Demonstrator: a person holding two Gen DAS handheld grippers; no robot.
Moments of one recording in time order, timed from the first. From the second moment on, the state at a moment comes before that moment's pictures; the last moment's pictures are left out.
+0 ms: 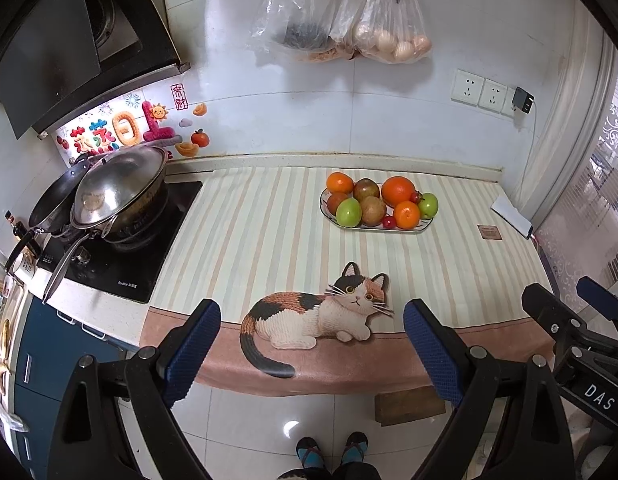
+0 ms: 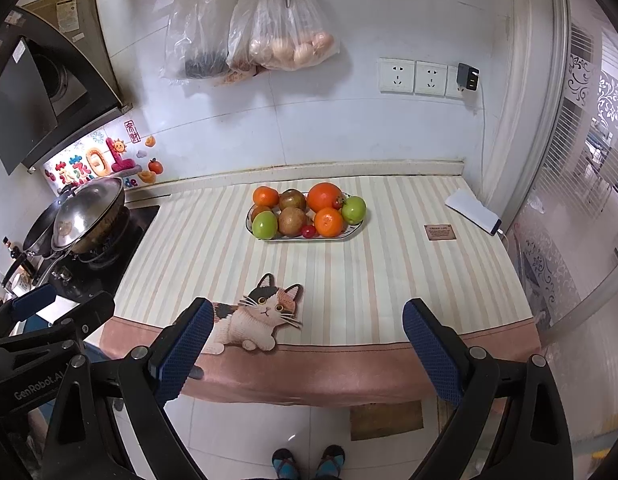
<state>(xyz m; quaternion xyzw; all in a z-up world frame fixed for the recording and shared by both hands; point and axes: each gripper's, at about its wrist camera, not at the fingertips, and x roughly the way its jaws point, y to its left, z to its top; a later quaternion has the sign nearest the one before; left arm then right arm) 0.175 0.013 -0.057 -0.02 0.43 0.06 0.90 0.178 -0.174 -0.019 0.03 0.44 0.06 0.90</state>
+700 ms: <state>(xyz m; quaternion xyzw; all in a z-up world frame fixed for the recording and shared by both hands) 0.175 0.021 -0.056 -0.02 0.43 0.06 0.90 0.178 -0.173 -0.020 0.02 0.44 0.06 0.90</state>
